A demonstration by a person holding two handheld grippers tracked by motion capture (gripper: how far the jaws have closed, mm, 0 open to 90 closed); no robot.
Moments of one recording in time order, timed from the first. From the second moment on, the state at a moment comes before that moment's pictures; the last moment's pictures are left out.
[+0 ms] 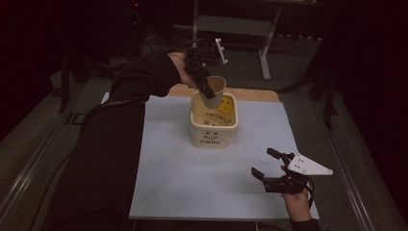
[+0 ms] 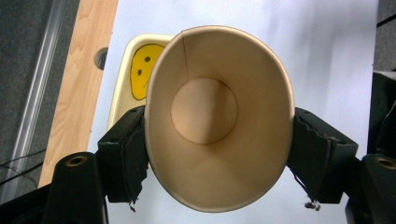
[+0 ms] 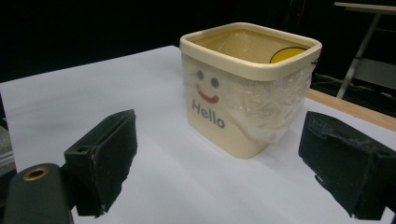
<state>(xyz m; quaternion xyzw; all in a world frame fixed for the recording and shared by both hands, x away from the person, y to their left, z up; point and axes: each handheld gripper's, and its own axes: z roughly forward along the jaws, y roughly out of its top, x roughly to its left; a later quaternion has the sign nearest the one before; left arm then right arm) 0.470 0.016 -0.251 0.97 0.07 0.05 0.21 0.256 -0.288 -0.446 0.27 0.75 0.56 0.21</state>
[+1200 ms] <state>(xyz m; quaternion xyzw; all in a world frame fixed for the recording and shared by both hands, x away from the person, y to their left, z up) 0.450 0.045 -0.281 0.96 0.10 0.06 0.26 0.257 -0.286 -0.446 0.27 0.76 0.56 0.21</state>
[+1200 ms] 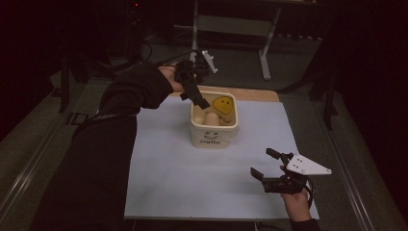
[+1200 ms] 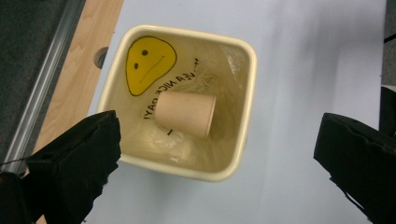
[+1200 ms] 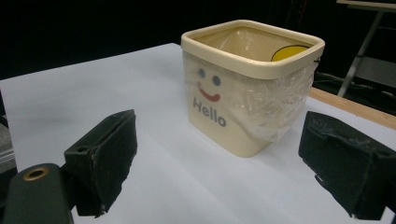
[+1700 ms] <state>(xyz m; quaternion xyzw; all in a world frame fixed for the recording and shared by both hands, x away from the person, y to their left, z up) 0.417 0.086 -0.285 0.95 0.12 0.05 0.29 0.257 -0.283 -0.446 0.27 0.76 0.55 0.21</state>
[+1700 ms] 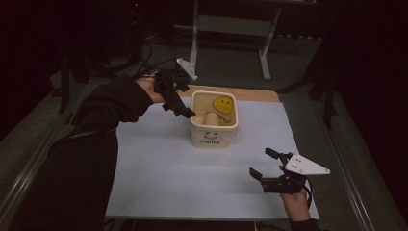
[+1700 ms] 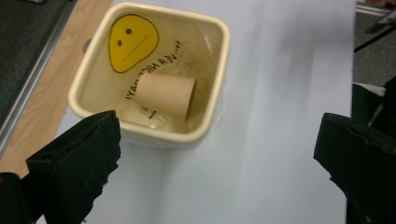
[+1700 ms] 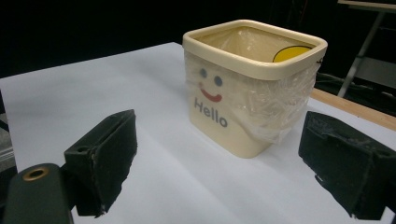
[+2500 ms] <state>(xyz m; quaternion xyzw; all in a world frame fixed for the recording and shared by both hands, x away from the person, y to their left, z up) 0.382 0.131 -0.314 0.94 0.14 0.04 0.31 0.256 -0.283 -0.446 0.27 0.76 0.55 0.21</state>
